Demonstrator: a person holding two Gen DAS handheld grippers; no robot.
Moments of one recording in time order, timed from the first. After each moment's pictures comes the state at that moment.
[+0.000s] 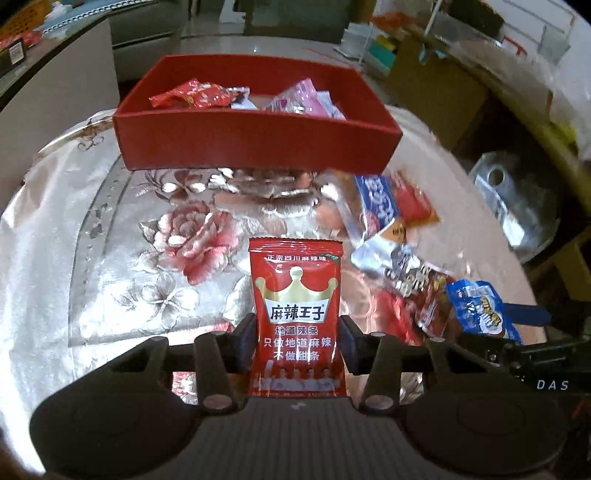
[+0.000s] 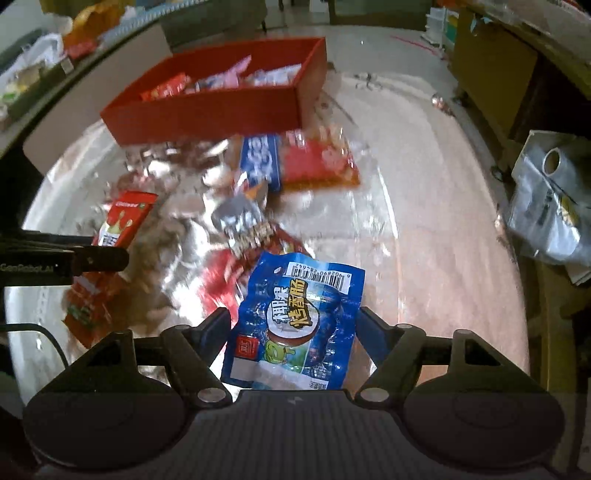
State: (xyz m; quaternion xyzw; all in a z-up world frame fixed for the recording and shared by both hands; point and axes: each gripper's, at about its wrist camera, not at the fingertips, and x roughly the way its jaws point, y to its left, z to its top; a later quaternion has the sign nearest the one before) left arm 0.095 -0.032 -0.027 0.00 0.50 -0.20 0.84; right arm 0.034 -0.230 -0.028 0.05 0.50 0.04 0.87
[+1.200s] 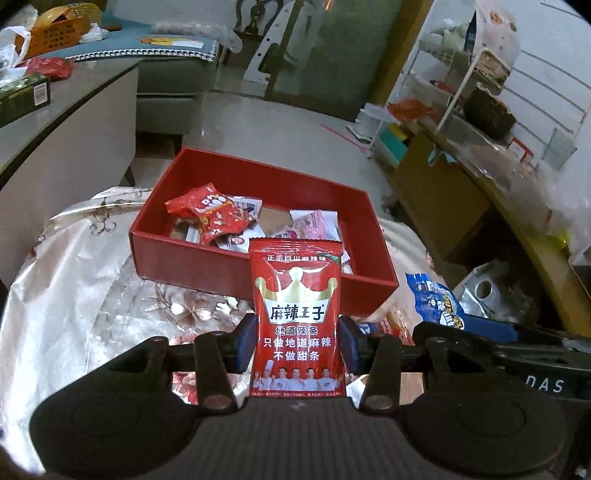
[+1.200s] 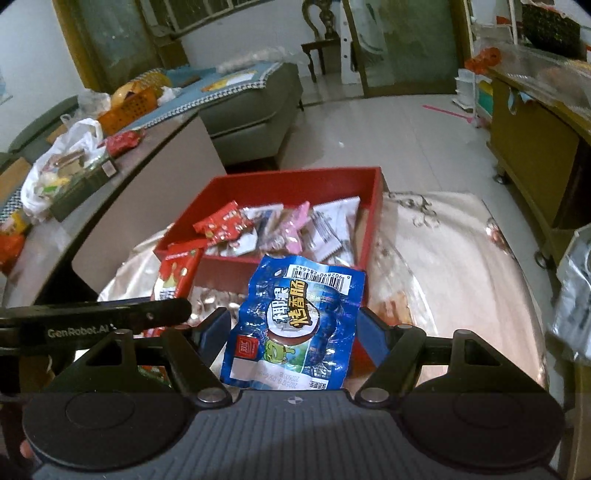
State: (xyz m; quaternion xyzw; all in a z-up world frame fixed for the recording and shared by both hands) left arm 0.153 -0.020 0.034 -0.09 0.41 -0.18 0.89; right arm 0.115 -0.213 0.052 0.10 0.39 0.09 0.91
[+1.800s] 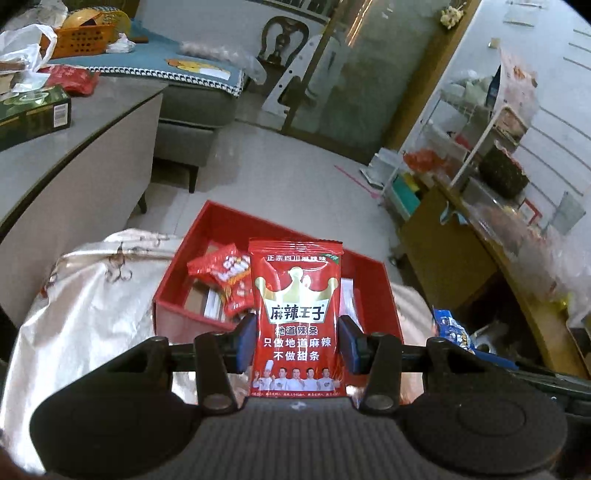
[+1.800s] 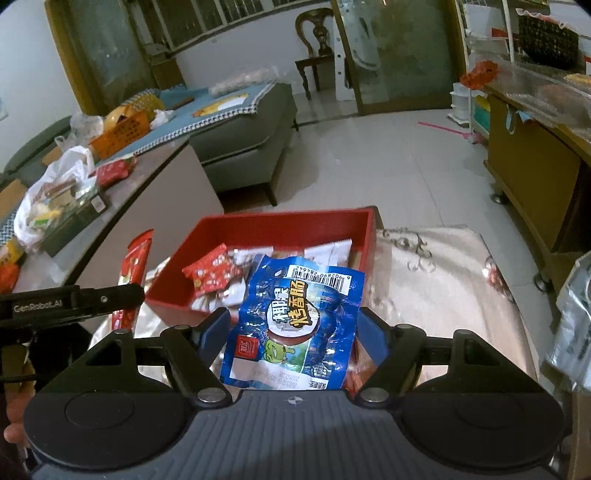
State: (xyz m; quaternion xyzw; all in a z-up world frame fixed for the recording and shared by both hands) left arm 0.196 0.008 0.059 -0.15 0.37 -0.16 0.90; right arm 0.153 -0.228 0.066 0.11 0.36 0.08 0.92
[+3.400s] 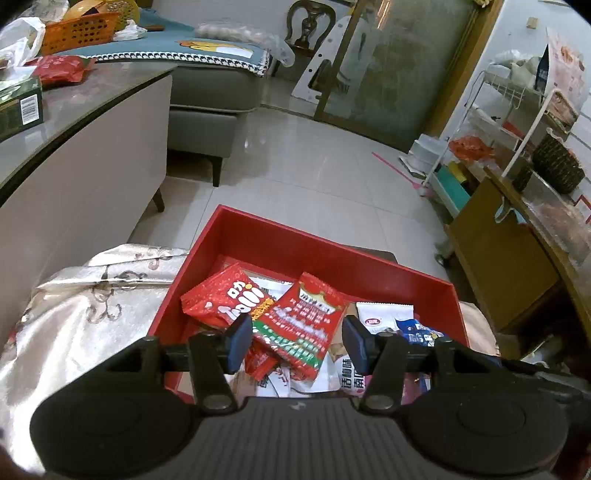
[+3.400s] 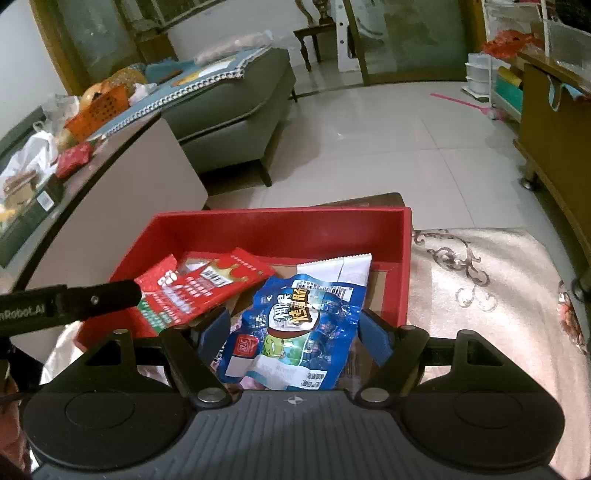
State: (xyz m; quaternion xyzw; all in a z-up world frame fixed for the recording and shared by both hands) left arm 0.289 -0.019 0.015 -0.12 0.40 -0.11 0.90; right arm 0.274 -0.213 0.001 0.12 0.40 0.09 0.90
